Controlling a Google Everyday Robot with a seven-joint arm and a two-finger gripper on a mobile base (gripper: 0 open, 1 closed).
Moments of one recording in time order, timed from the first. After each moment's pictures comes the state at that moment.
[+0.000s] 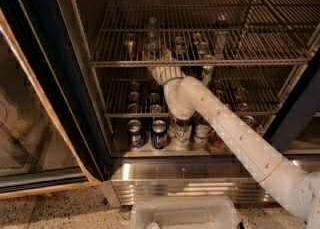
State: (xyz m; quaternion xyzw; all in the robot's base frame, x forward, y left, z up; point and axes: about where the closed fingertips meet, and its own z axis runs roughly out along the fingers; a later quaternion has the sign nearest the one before) arm 0.809 0.009 0.800 -0.17 0.66 0.12 0.72
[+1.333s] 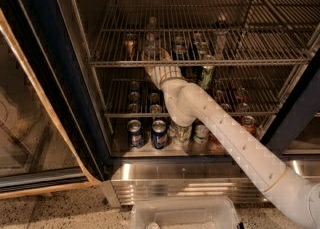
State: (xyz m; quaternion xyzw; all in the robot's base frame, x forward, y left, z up) arm 0.783 0.011 0.807 -0.17 0.65 0.13 0.73
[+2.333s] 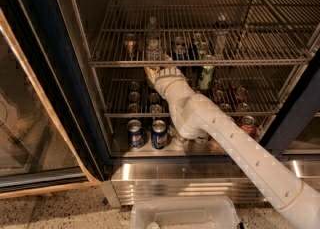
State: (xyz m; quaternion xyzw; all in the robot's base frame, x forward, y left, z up) arm 0.735 0.000 0.815 -0.17 0.64 0.14 0.74
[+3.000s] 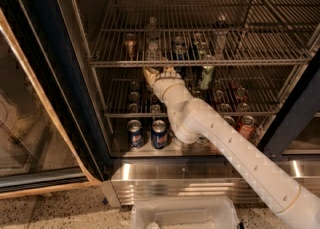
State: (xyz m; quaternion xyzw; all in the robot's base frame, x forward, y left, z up) arm 0.728 0.003 0.807 -0.16 0.64 0.14 0.73
